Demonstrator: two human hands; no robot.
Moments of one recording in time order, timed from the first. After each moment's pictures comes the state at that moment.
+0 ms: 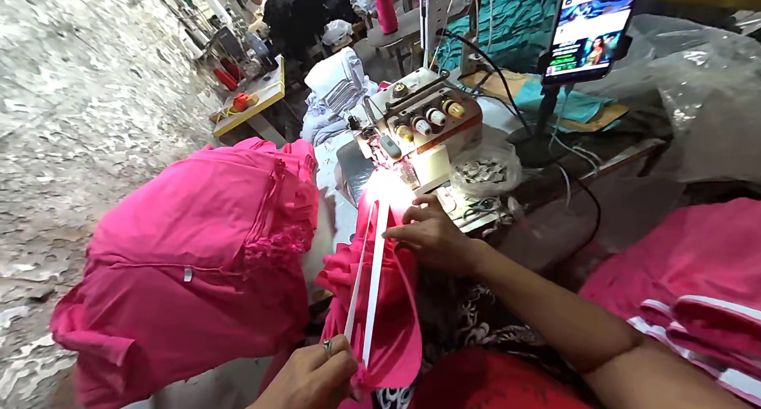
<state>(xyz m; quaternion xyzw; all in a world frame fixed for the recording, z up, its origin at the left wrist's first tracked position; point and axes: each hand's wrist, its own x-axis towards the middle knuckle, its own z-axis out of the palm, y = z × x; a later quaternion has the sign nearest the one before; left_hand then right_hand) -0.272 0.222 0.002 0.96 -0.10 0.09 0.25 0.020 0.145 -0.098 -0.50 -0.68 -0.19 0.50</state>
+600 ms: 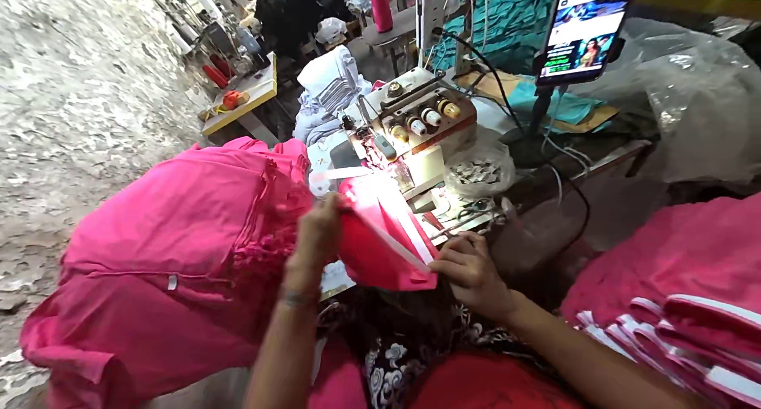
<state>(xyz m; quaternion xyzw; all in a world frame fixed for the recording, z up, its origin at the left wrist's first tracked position) -0.124 0.306 -0.016 0.97 0.17 0.19 0.01 -0.002 0.075 -0.154 -0.64 -0.58 -0.17 0.48</state>
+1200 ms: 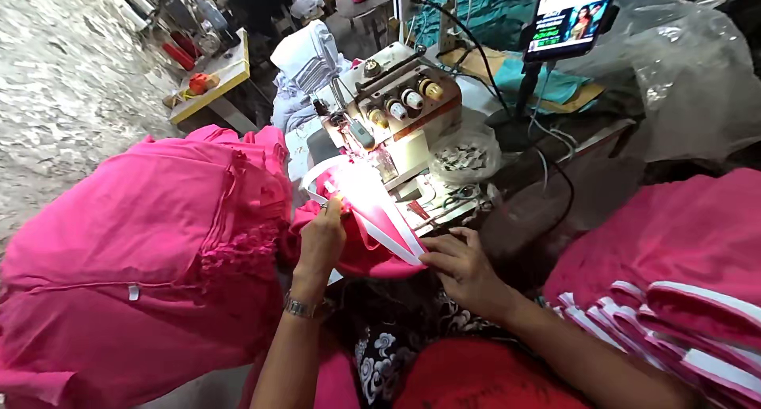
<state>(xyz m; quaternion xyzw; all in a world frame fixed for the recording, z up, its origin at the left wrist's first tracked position) -0.109 0.294 -0.068 0.96 0.18 0.20 0.02 -0.007 0.064 -0.141 -0.68 -0.53 -0.11 0.49</state>
